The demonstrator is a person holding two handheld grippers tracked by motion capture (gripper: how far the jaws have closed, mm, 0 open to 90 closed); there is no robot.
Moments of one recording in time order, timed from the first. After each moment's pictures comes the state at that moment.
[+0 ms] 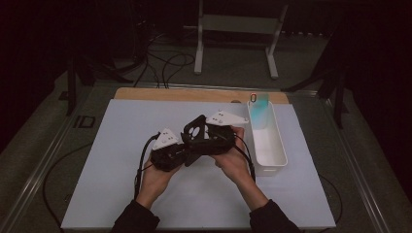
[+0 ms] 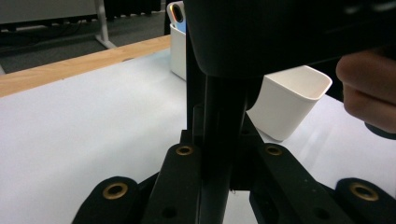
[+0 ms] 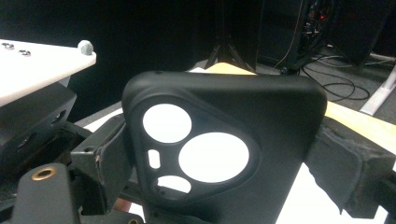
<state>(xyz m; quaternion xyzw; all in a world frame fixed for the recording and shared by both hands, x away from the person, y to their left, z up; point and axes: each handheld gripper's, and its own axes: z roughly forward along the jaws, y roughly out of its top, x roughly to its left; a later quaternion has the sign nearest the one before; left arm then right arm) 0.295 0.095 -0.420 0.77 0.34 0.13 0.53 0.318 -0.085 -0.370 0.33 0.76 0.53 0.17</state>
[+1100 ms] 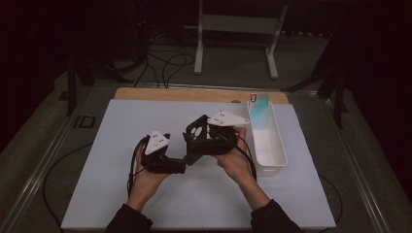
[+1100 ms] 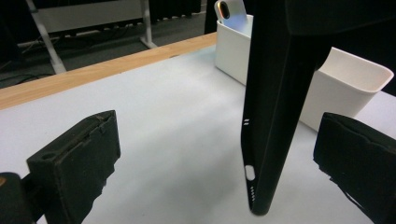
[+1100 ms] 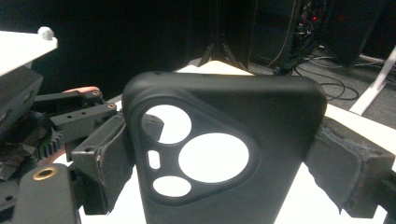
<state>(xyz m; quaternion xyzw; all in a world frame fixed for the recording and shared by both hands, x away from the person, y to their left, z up) 0.288 0.118 -0.424 0.76 0.37 0.20 0.50 0.319 -0.089 -0.372 0.33 0.76 0.53 0.18</state>
